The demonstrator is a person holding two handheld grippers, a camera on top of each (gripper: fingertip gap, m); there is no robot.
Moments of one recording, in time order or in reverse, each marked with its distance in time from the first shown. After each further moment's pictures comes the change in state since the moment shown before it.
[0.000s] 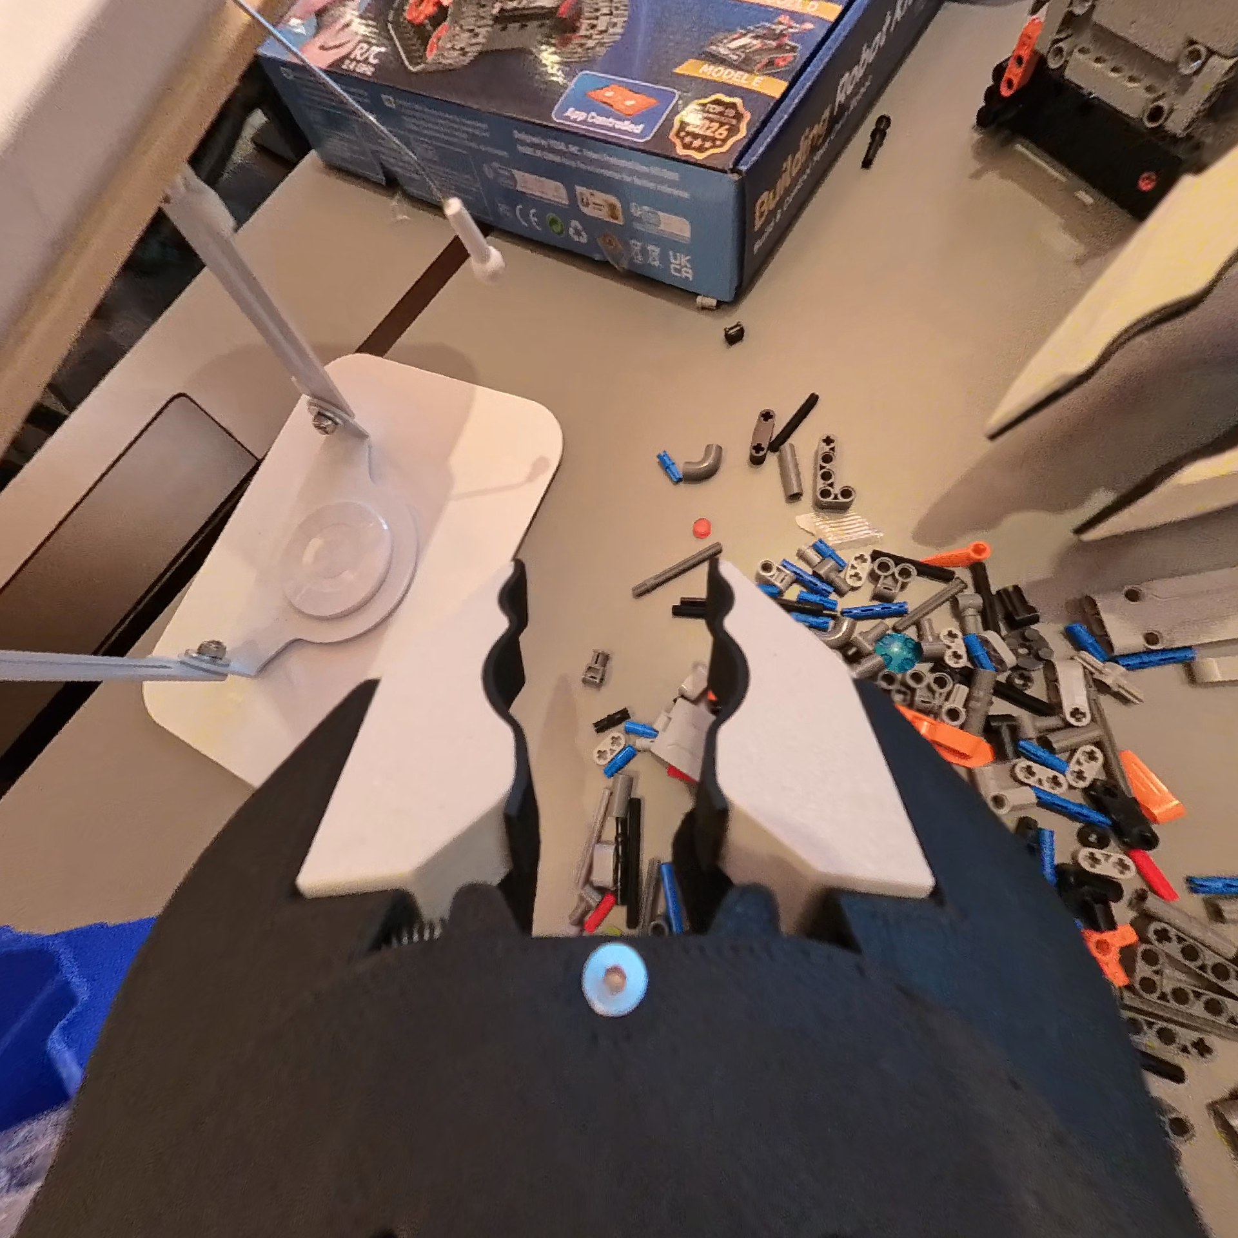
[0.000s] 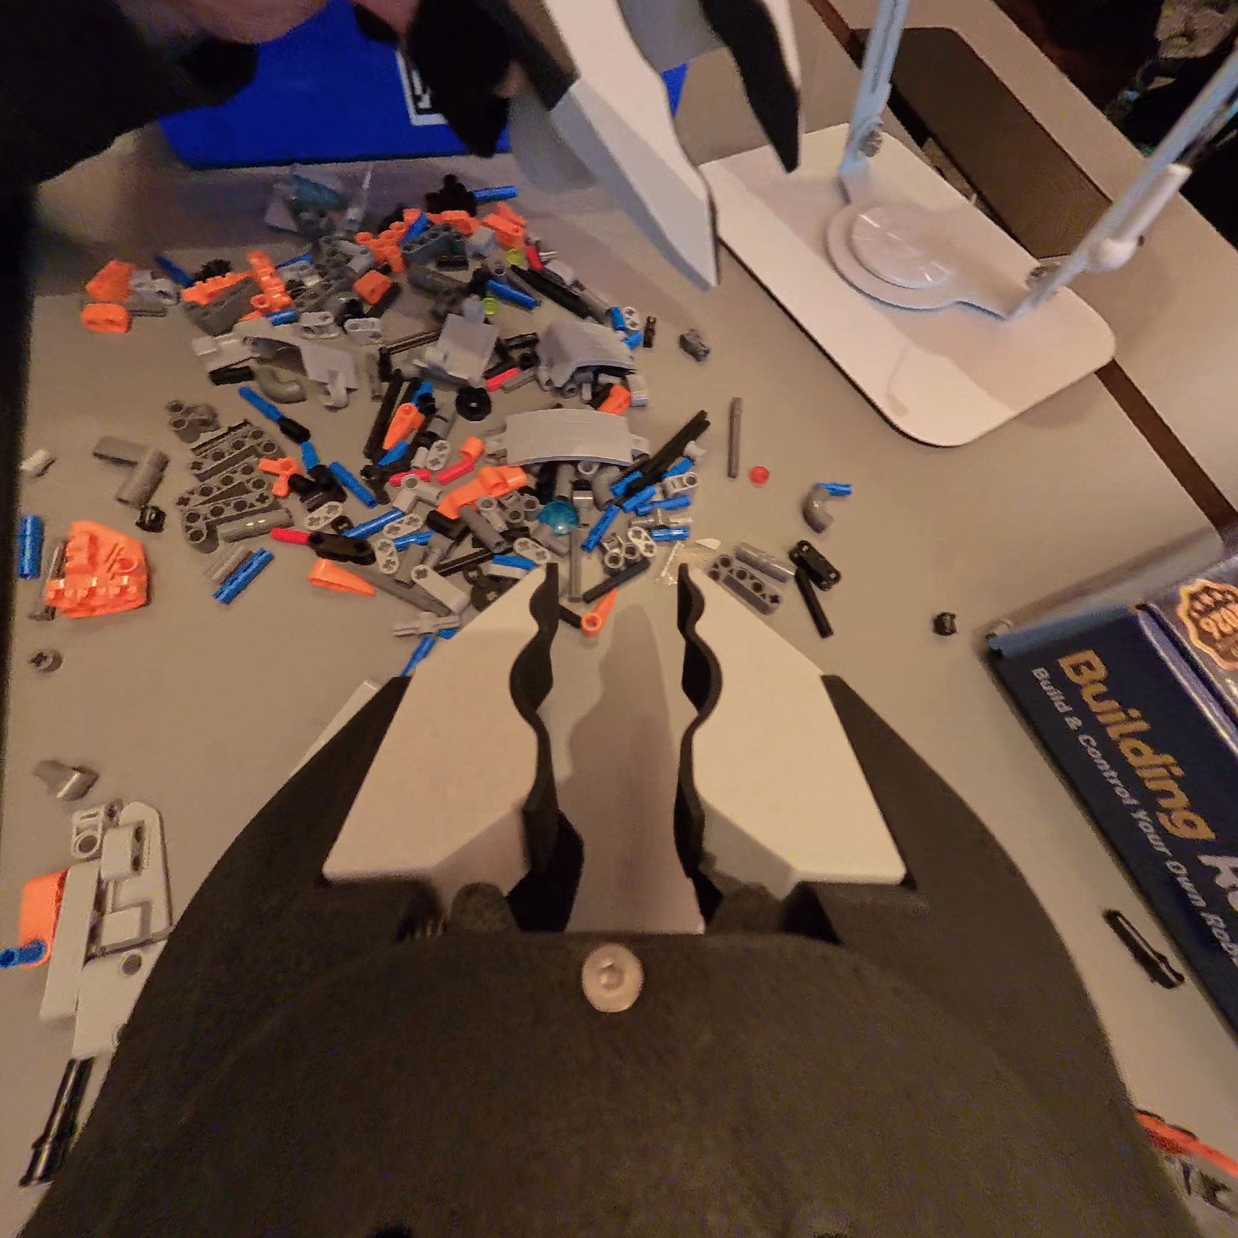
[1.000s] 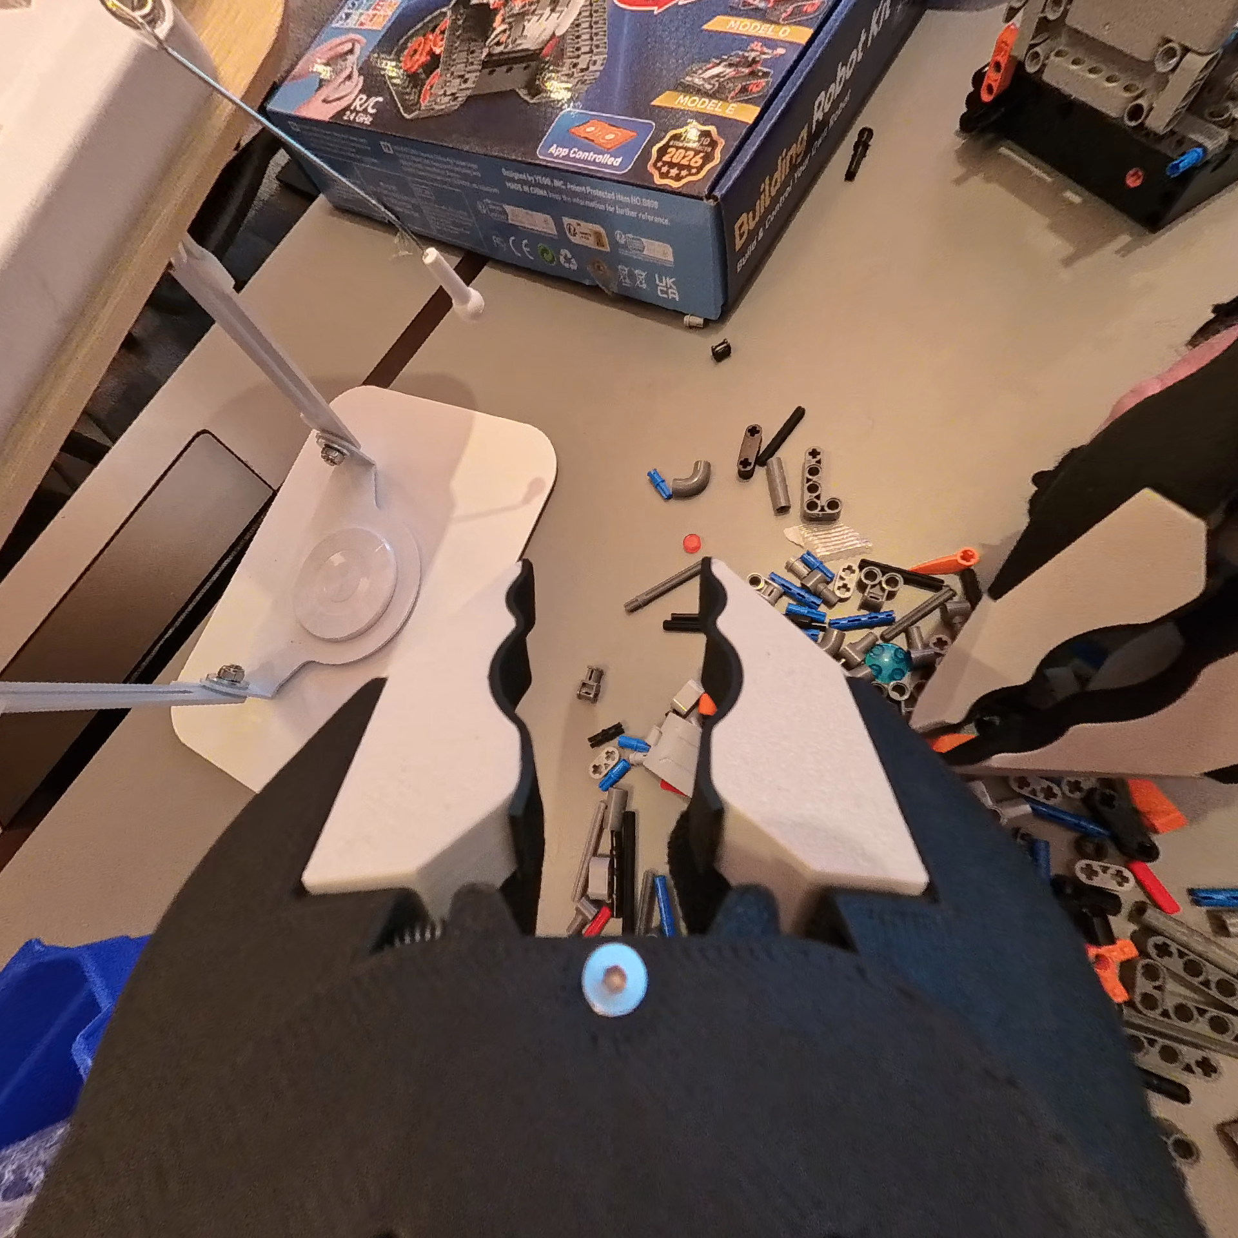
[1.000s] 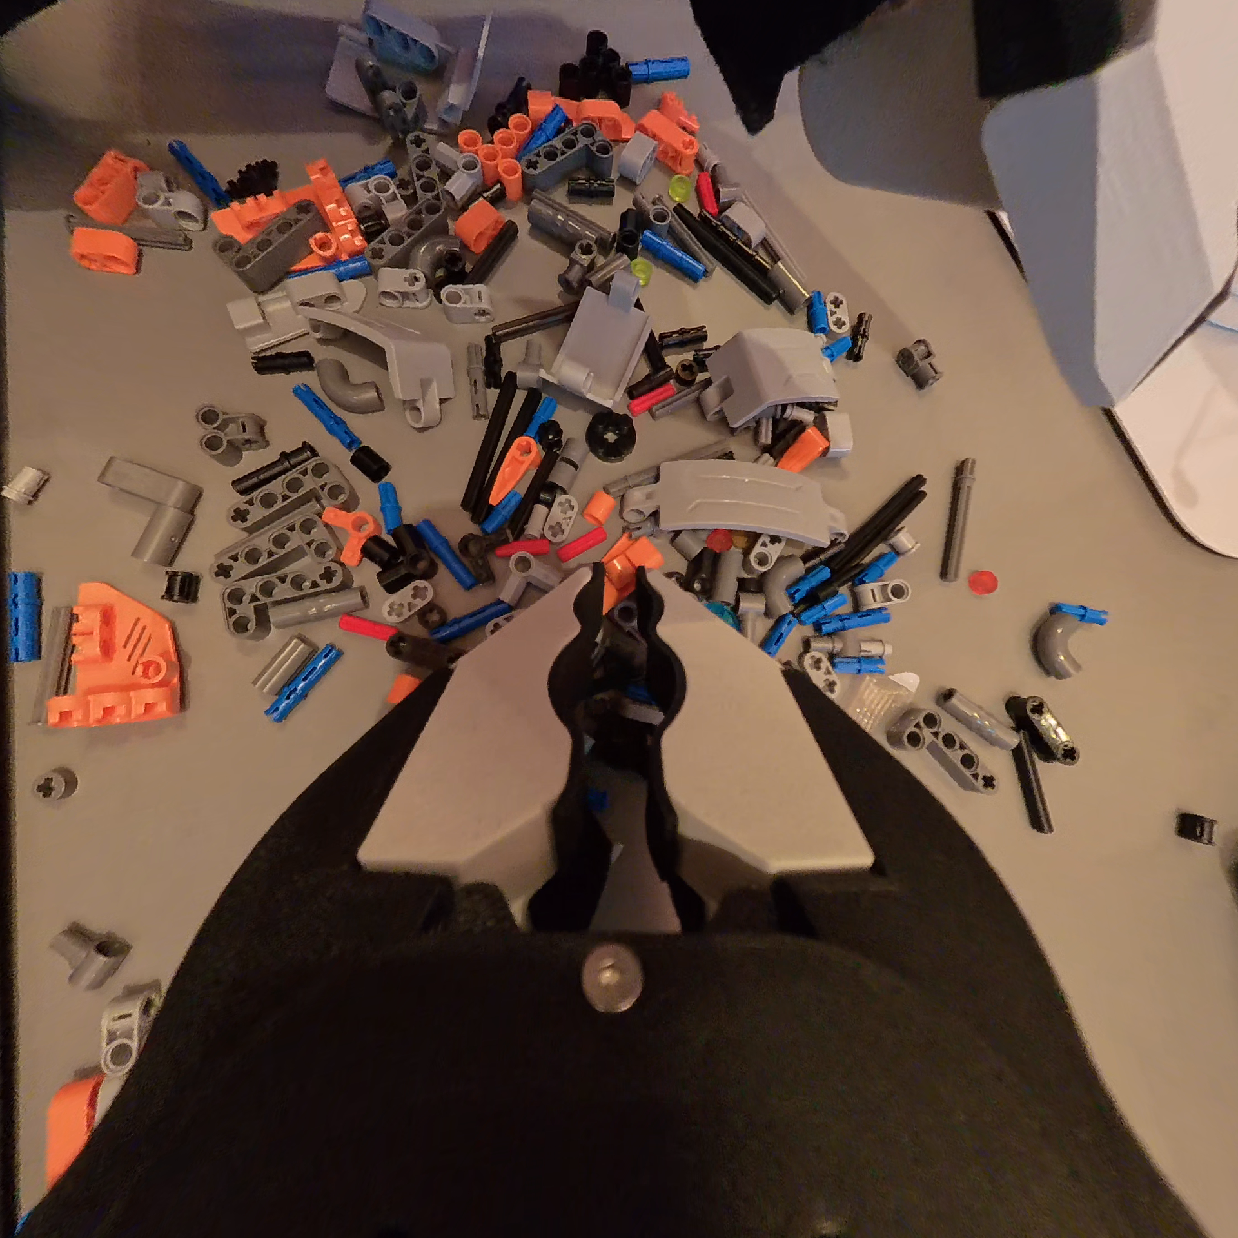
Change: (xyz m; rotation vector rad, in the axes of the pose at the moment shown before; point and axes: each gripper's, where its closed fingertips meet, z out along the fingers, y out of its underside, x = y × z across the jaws) left arm 0.007 -0.008 -0.001 0.011 -0.024 0.048; right arm -0.055 -0.002 0.070 -0.191 -0.099 -0.085
